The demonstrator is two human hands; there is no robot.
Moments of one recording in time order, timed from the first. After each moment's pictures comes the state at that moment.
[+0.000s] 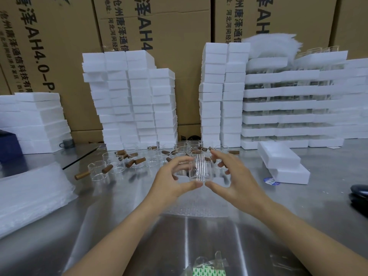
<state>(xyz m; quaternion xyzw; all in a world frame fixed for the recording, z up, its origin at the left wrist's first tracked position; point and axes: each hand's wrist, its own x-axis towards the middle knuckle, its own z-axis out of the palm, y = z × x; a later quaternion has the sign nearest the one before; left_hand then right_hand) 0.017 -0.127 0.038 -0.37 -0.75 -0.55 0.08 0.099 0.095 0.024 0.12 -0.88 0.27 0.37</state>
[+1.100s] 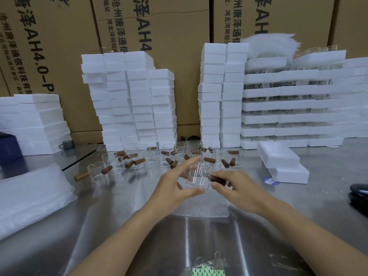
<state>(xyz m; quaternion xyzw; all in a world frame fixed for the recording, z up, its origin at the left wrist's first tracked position) 0.012 -0.125 0.022 -0.44 -0.77 -0.46 0.09 0.097 0.107 0.022 0.12 -0.93 0.23 0.25</state>
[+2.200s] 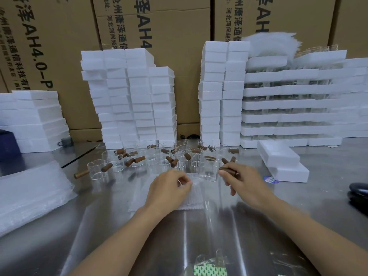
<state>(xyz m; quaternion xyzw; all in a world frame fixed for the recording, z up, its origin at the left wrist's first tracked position) 0.002 -0.126 0.015 -0.30 -0.89 -0.31 0.17 0.098 0.115 0.021 0.04 -0.88 0.37 0.30</state>
